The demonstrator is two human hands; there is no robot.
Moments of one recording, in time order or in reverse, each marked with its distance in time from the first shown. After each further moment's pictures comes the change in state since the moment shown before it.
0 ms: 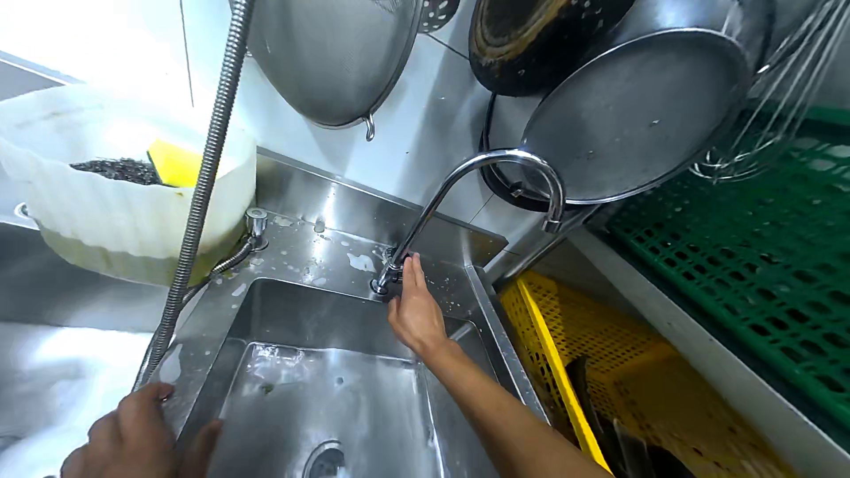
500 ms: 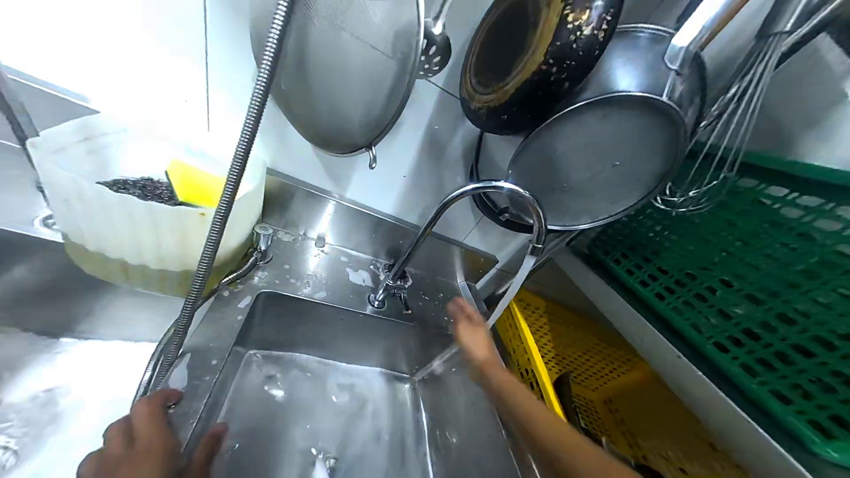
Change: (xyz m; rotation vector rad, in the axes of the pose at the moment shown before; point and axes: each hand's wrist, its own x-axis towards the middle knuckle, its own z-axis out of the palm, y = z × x) left_hand 0.001 -0.002 -0.004 -0.081 -0.042 -0.037; right_hand -0.019 0.083 -0.038 0.759 0.046 0.383
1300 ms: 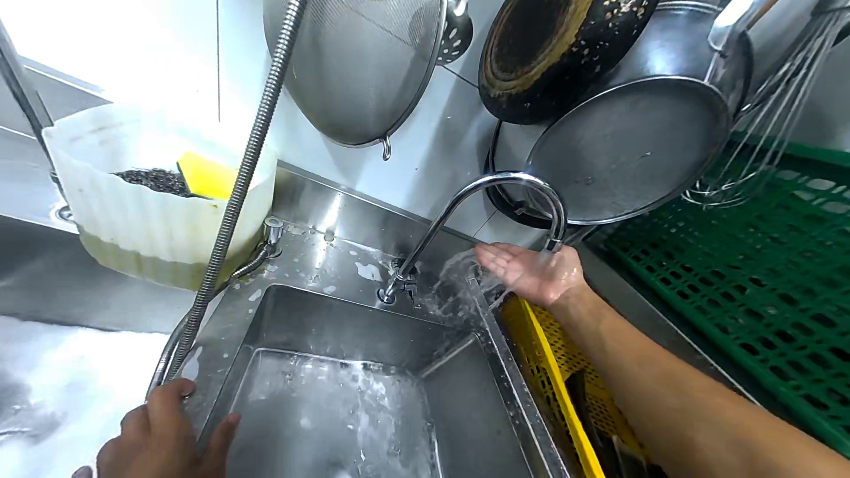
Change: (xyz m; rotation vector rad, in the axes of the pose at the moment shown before) left_hand 0.002 -0.002 0.003 -0.027 0.033 0.012; right_hand 0.064 -0.093 -0.080 0.999 -0.215 0.234
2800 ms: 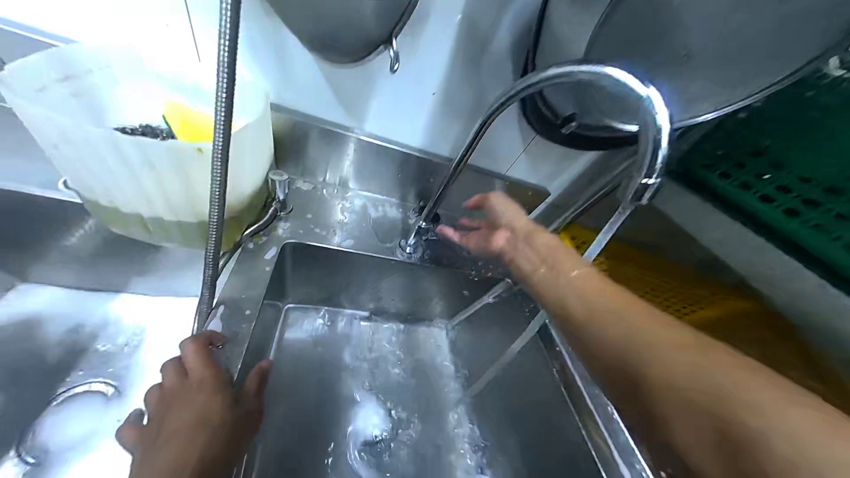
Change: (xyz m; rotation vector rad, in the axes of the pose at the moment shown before) left_hand -0.003 0.006 0.006 0.120 0.097 -0.017; right_hand -0.002 0.101 0.075 -0.228 0.366 0.157
